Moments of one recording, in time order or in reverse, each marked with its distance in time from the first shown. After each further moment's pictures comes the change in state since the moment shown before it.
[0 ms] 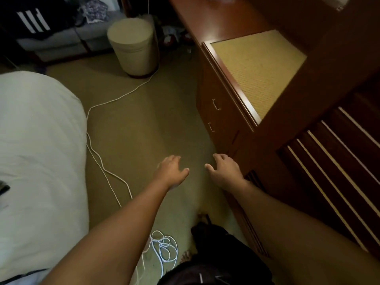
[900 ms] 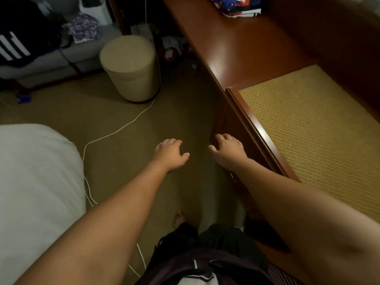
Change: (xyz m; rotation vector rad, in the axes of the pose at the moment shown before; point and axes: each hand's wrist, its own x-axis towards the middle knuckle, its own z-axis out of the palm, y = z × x) left_hand 0.398 -0.041 -0.266 0.193 -0.005 0.118; right_hand 0.407 -0.183 -0.163 -0.016 0.033 0.036
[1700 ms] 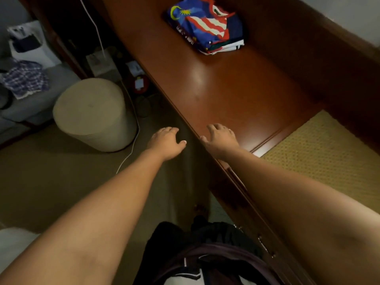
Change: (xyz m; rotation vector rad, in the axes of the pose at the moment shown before) left_hand 0.410 0.017 -0.192 0.023 -0.038 0.185; right_hand 0.370 -0.048 -0.177 0.044 0.028 0.087
